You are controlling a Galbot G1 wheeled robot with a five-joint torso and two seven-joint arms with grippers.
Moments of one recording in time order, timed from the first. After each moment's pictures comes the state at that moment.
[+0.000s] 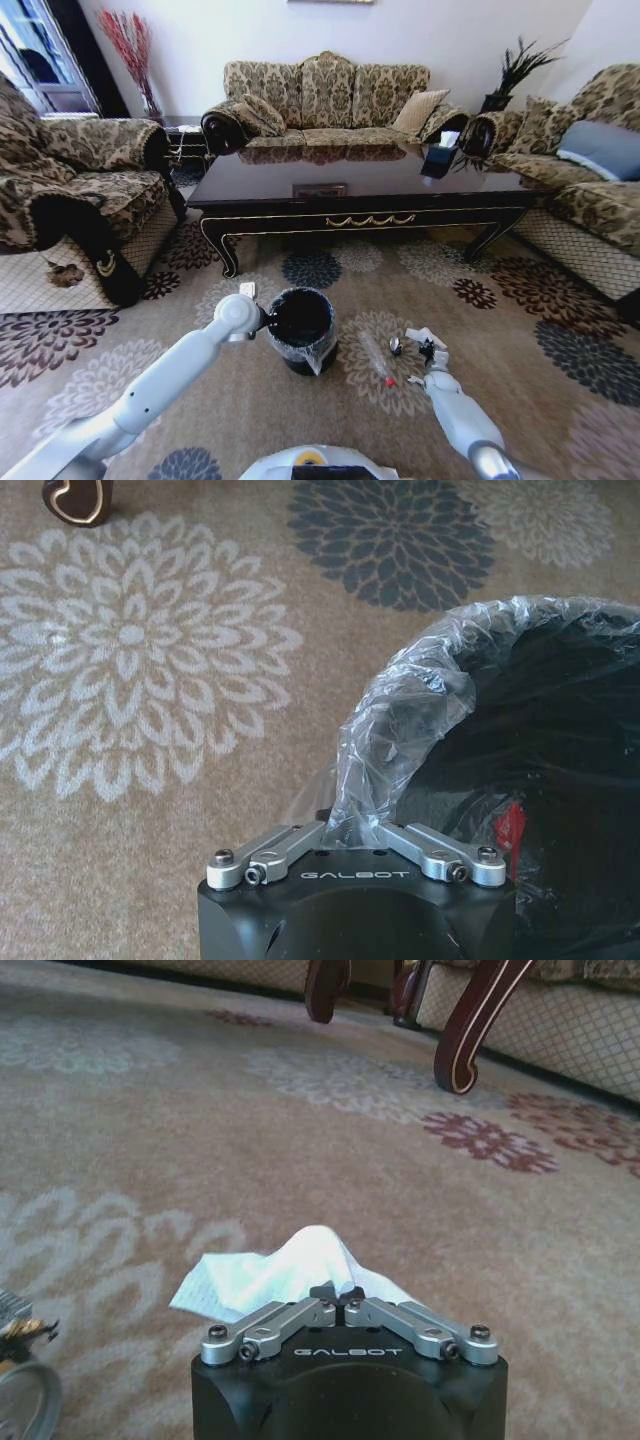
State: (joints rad) left arm 0.65 -0.94 0.15 -1.89 -1.82 0.74 -1.18; right arm -0.85 1.18 0.47 0.65 0.33 0.22 0.14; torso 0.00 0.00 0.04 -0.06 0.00
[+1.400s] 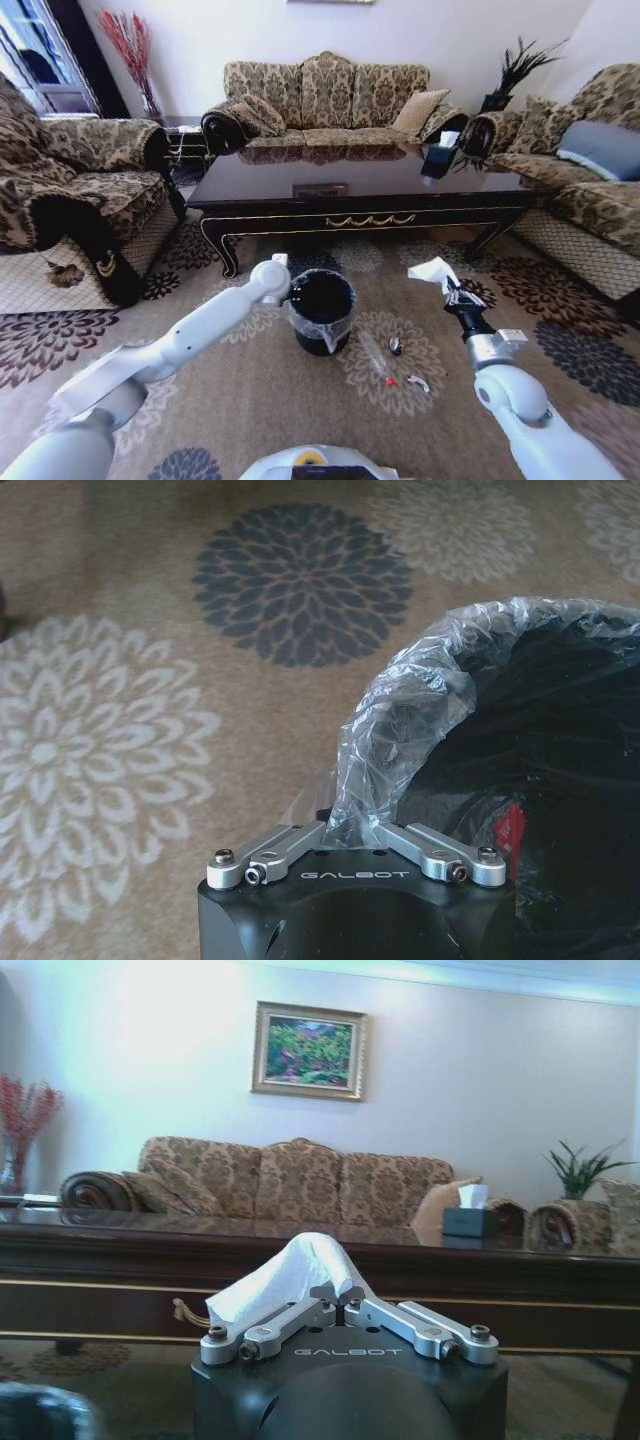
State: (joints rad) left arm 0.19 -1.17 0.50 -1.57 -1.90 0.73 -1.20; right arm -1.58 0.94 0.73 2.19 0.56 0.03 0.20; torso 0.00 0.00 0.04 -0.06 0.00
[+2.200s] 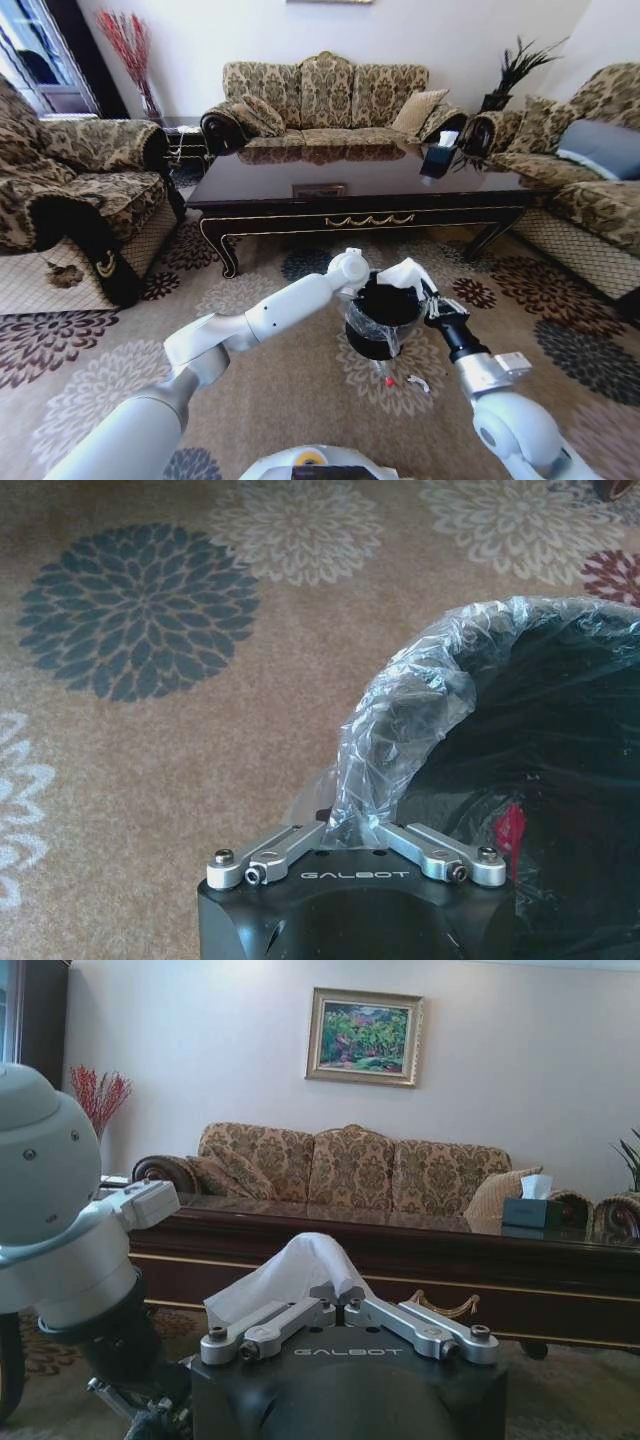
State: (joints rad) left arm 0.09 -1.51 0.62 -1.37 -1.88 0.74 -1.20; right arm -1.72 0.97 0.69 2.30 0.47 0.04 0.17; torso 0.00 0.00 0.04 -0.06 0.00
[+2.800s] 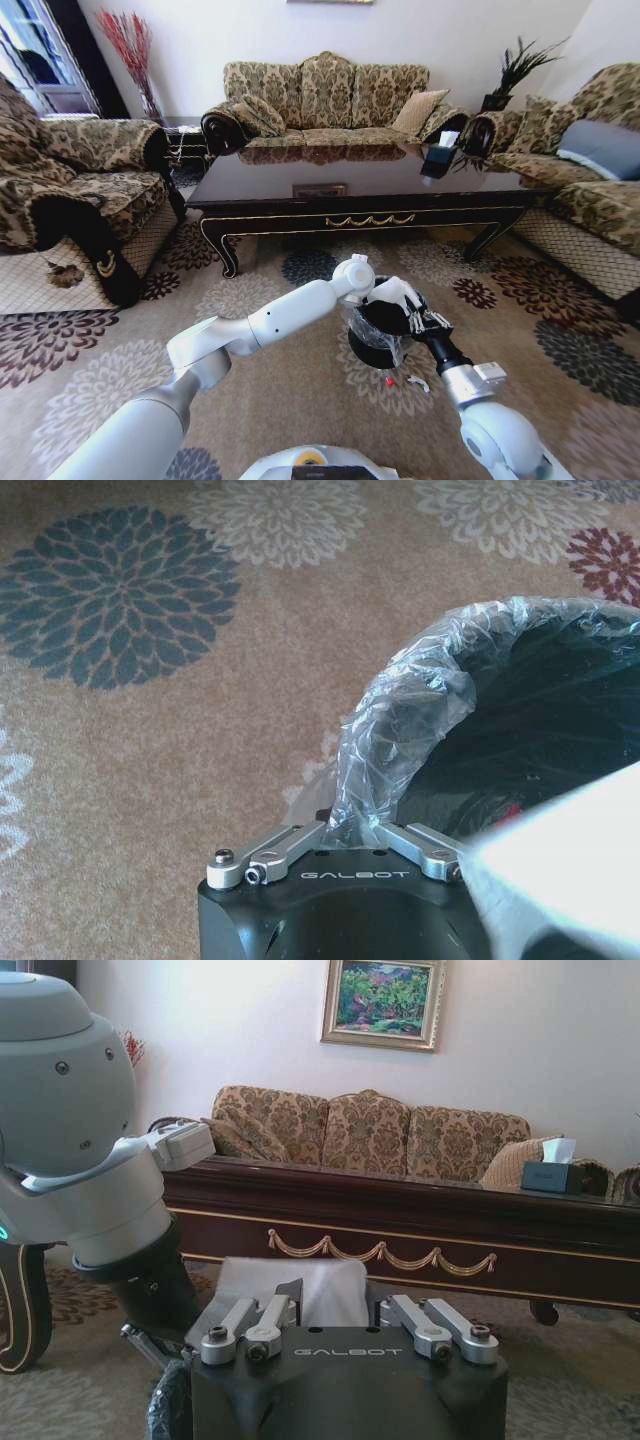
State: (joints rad) left arm 0.11 -1.52 0.63 -1.38 -1.88 0.74 -1.21; right arm -1.73 0.97 0.61 2.26 0.41 0.03 0.17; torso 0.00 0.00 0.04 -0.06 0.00
